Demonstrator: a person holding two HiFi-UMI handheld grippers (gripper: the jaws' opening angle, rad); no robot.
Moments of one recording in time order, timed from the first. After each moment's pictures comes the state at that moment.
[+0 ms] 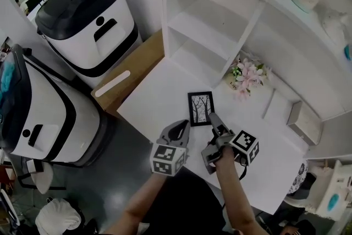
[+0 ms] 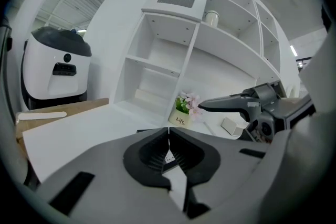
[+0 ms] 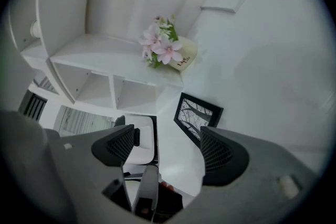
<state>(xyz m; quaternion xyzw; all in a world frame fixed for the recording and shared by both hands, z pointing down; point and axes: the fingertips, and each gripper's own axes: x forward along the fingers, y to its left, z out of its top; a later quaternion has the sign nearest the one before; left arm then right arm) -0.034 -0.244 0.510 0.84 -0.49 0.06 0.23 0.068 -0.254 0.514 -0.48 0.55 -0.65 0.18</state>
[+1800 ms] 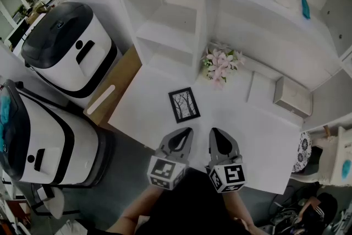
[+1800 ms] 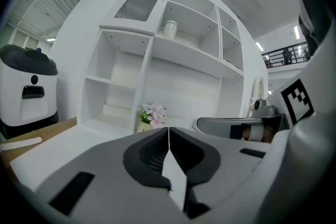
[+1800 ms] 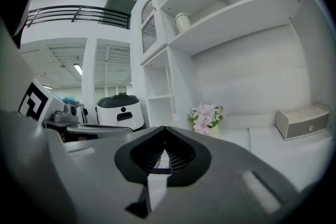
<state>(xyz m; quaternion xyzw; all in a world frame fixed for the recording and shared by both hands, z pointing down) 0.037 -0.182 0.437 0.91 -0.39 0.05 0.14 0.106 -0.165 0.424 -0.60 0.79 -0.12 -0.02</state>
